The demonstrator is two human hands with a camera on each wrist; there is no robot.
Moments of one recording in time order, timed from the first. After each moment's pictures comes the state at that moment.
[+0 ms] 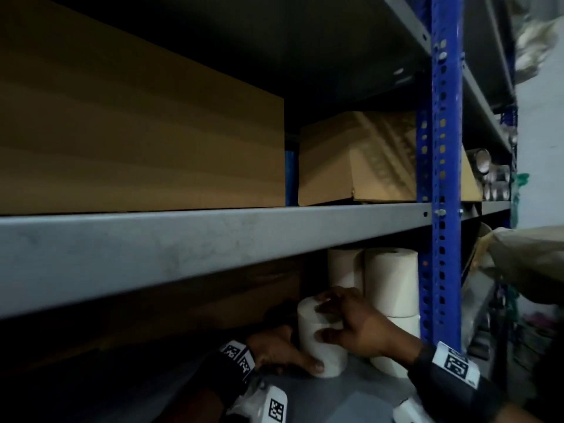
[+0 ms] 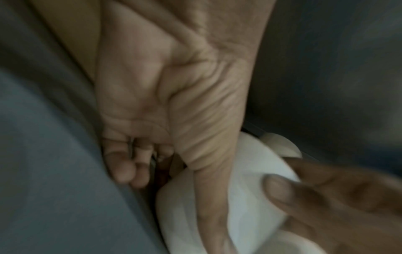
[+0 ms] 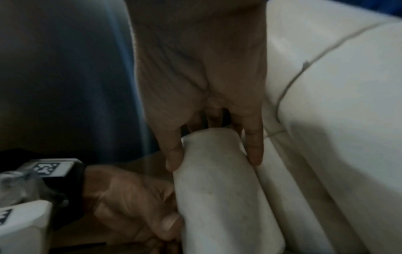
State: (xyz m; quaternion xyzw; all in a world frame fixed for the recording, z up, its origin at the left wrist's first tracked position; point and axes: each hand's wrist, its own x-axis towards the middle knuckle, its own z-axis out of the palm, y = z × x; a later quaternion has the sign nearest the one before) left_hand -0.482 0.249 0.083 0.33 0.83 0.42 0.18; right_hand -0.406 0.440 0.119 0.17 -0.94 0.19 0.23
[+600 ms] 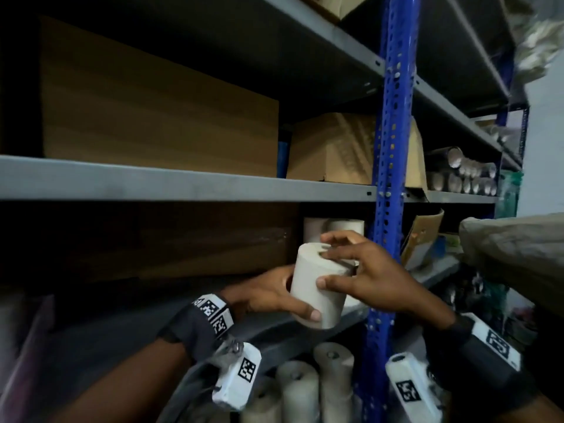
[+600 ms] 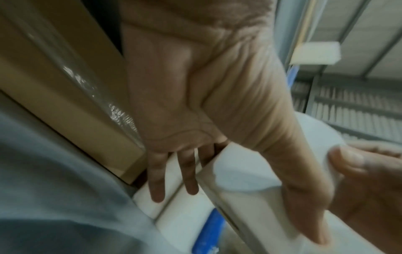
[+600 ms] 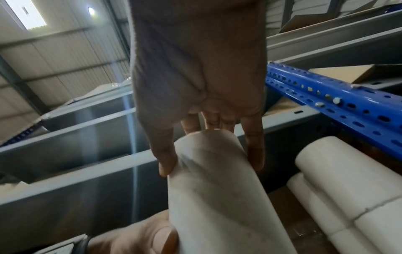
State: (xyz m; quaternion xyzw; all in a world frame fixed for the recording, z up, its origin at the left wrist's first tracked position) left_hand -0.270 0.246 0.131 0.45 0.74 0.49 0.11; right_hand -0.189 0.449 0.167 0.25 -0.87 0.30 0.30
